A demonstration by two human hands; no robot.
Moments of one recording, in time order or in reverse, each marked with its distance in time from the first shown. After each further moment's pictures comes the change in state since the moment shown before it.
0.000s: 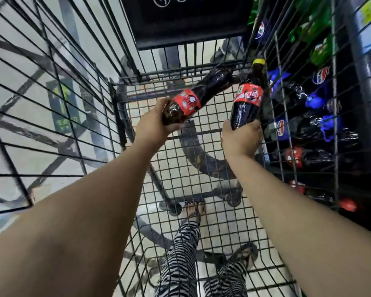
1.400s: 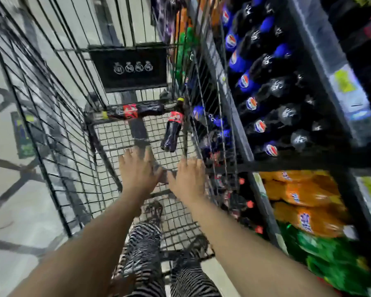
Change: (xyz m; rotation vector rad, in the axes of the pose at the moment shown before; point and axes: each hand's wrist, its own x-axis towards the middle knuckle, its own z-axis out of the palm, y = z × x) left_hand -0.200 0.119 -0.019 0.673 0.003 0.095; right_hand -0.141 0.029 -0.208 -0.569 -0.354 -0.526
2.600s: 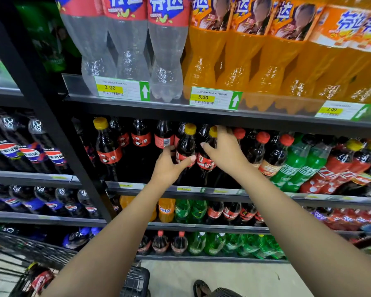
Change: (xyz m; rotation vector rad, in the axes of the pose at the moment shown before) left_hand -0.255 0.393 -0.194 -0.736 -0.408 1.226; right_hand -0.388 0.291 -0.240 0.506 1.001 0.822
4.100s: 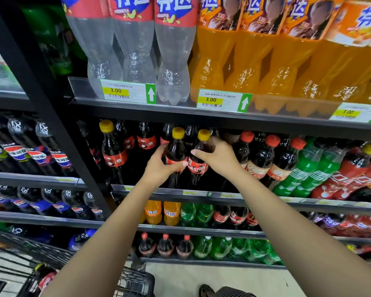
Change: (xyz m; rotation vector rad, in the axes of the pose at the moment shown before) left_hand 0.014 -0.022 -0.036 -0.136 -0.069 0.023; right_hand 0.016 0.005 0.034 0.274 -0.055 0.090
